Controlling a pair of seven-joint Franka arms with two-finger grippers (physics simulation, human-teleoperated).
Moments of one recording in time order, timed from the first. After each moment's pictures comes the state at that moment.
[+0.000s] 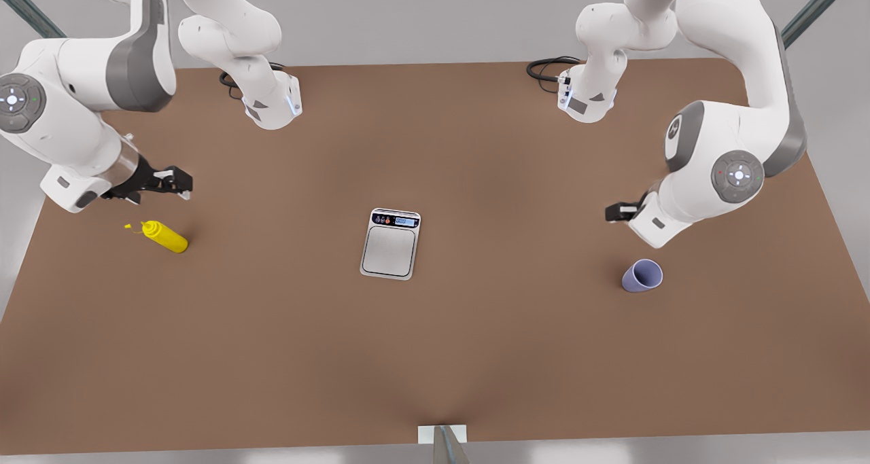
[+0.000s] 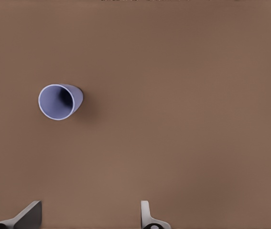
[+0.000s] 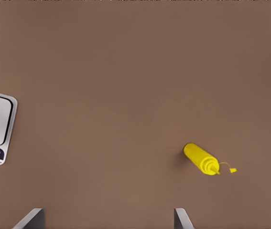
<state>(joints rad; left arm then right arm) -0.12 0.24 -0.07 -1.51 0.00 1.52 -0.19 0.09 0.02 -0.04 -1.57 -0.06 1.49 -0.07</state>
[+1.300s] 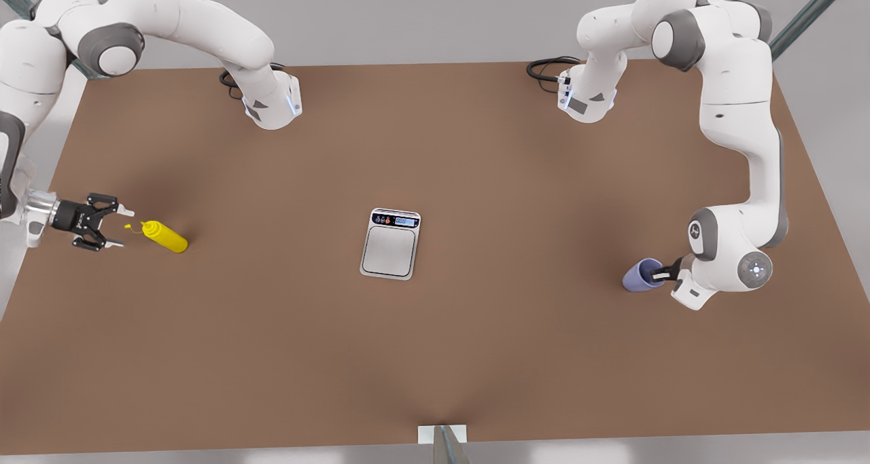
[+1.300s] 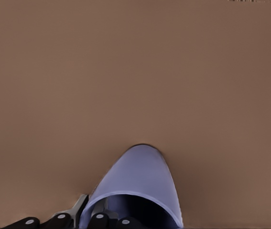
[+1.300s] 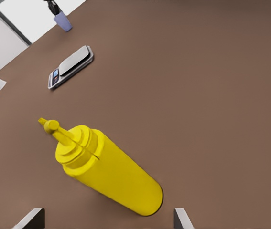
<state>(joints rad) 0.15 0.61 -0.04 -1.67 0.02 2.01 -0.10 -0.67 0.66 -0.18 -1.65 0.70 1.54 -1.98</state>
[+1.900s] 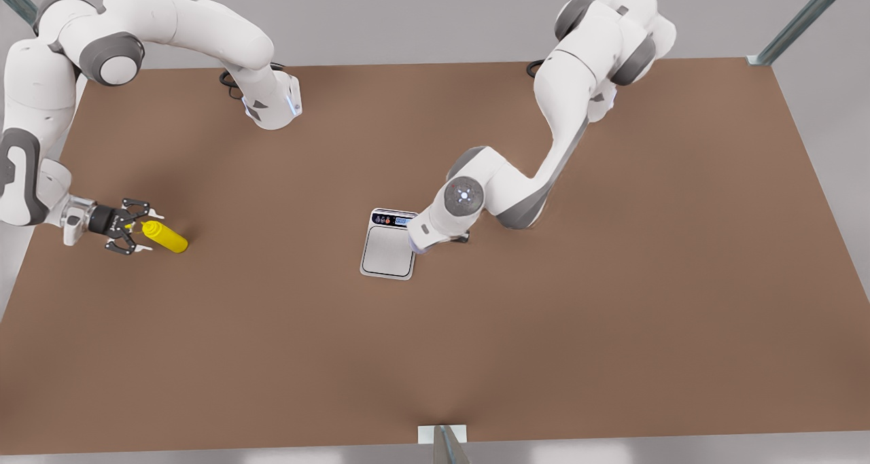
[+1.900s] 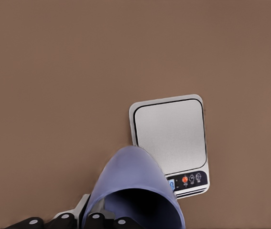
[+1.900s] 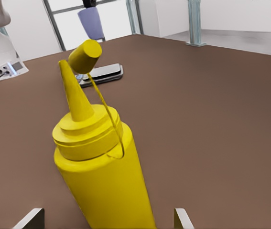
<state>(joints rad) -0.61 0.79 -0.22 -1.11 -0.05 1.88 -0.47 -0.67 0.72 -0.17 -1.76 0.86 1.55 -2.46</state>
